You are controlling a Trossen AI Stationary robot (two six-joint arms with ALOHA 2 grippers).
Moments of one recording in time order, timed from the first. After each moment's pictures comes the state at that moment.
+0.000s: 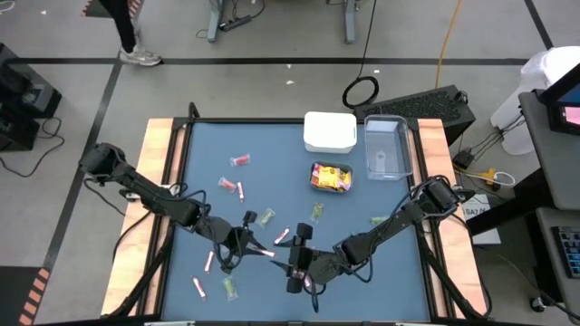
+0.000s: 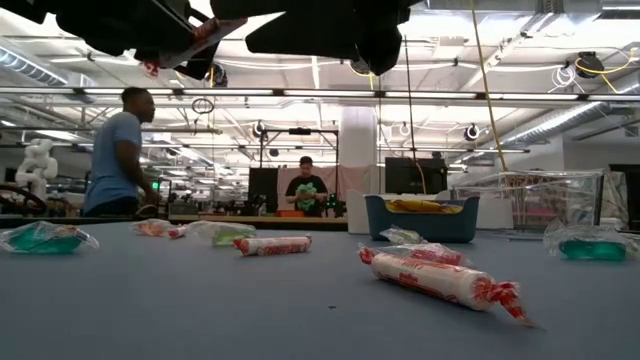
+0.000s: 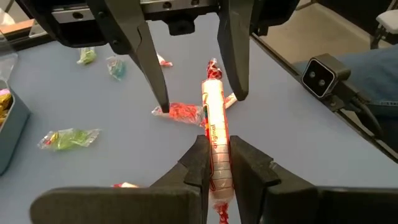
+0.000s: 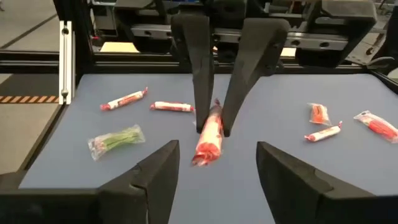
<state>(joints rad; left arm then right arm) -0.47 1.35 0.64 0.22 -0.09 0.06 0.53 1.98 1.24 0.36 0.67 0.23</state>
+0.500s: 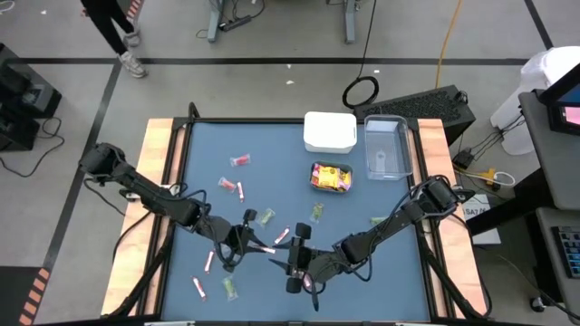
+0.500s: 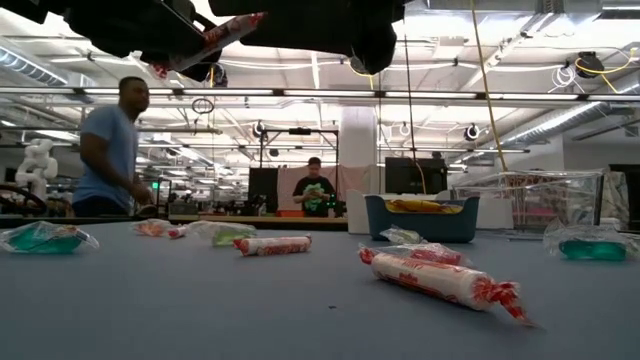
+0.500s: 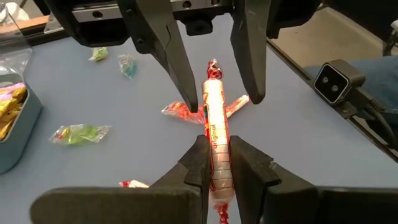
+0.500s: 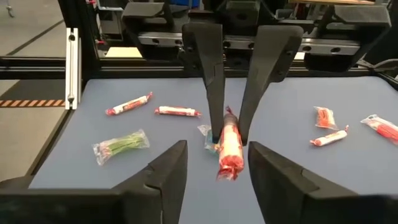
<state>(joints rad) -0.47 1.35 0.64 0.22 -0.12 0.03 0.52 1.98 1.24 0.38 0.65 0.23</state>
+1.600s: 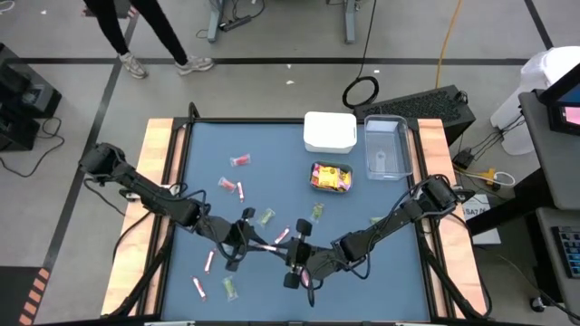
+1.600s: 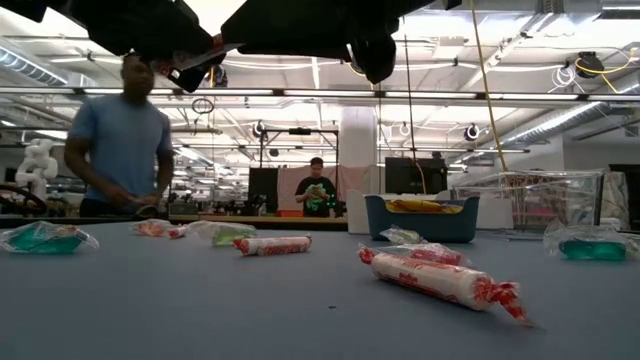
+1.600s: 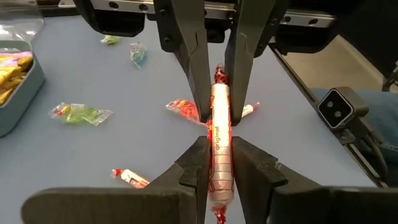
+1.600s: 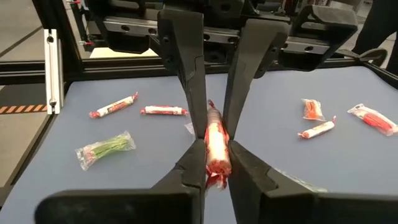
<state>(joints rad) -0.47 1.35 0.64 0.23 -0.16 -0.15 0.50 1.98 1.24 0.35 0.68 0.28</state>
